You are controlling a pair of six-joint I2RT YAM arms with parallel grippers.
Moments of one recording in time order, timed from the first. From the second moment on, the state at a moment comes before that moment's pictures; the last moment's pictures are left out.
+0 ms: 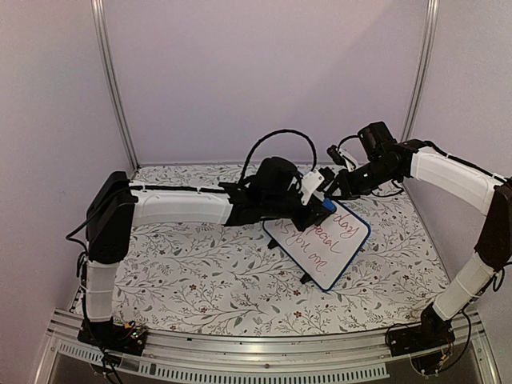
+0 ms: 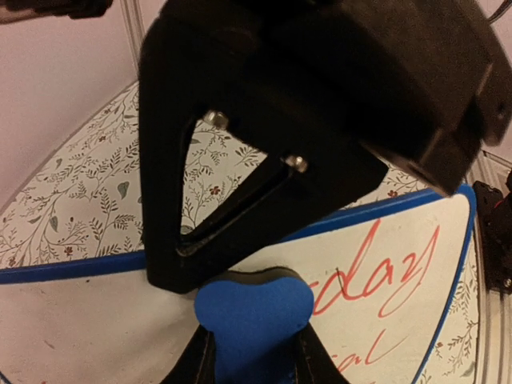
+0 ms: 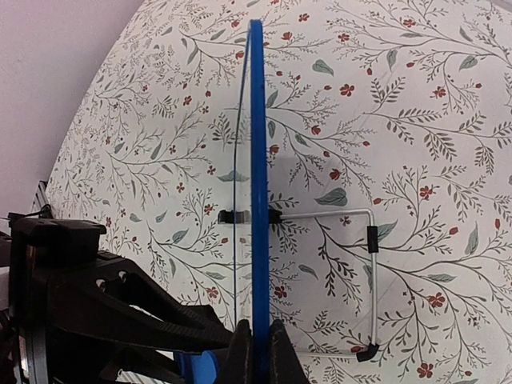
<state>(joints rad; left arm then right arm) -1.02 2.11 1.63 0.05 0.15 0.05 0.45 1.59 1.36 -0.71 -0.46 0.12</state>
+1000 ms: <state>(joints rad) -1.03 2.11 1.61 0.02 0.14 0.04 0.45 1.59 1.36 -0.71 -0.45 0.12</state>
